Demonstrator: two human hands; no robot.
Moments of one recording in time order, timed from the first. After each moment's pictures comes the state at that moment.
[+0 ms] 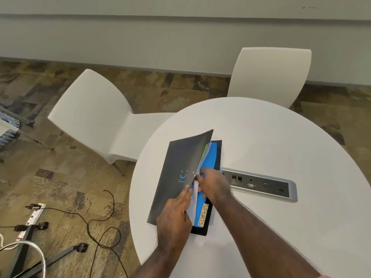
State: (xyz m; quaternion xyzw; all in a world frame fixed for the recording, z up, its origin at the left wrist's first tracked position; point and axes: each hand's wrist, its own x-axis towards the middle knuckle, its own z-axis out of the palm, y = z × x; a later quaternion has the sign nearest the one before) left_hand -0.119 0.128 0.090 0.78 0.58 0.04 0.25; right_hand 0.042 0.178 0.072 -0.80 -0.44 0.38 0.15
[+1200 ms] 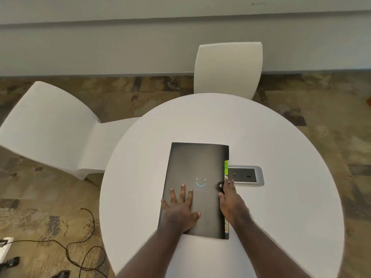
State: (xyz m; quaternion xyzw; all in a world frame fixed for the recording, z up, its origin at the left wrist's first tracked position) left_hand -0.033 0.134 -0.008 0.84 0.43 -0.28 0.19; right_hand 0.135 0.048 0.000 -0.87 -0.36 0.30 0.13
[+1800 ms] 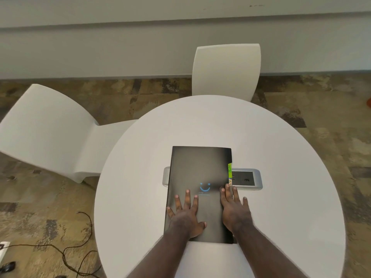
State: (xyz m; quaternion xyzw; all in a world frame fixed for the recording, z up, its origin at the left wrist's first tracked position) left_hand -0.004 0.116 -0.017 0.81 0.43 -0.30 0.26; right_hand 0.152 0.028 -0.035 -0.83 -0.48 0.24 -0.11
